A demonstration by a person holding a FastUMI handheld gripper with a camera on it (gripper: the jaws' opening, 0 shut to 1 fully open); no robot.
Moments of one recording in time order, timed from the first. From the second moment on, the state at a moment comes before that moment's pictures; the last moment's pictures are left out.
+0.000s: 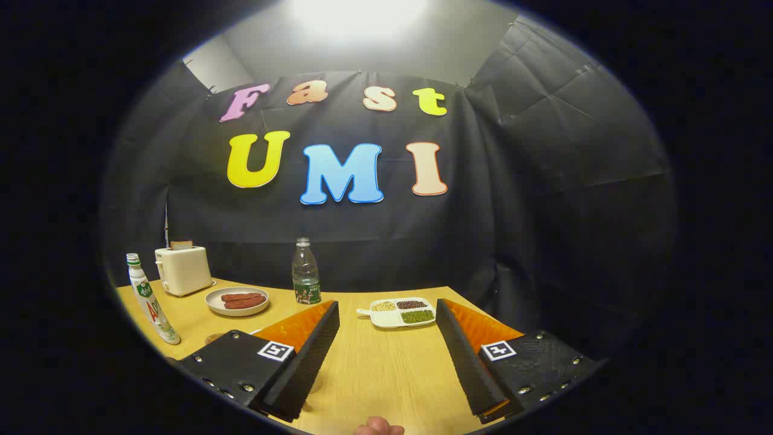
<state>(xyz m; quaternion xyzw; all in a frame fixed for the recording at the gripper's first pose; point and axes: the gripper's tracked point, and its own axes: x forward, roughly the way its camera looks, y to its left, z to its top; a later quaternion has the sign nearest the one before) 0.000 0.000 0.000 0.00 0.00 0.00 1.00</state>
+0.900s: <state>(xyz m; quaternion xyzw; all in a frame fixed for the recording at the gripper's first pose) -0.076 0.235 0.004 0.00 -0.01 0.14 0.99</state>
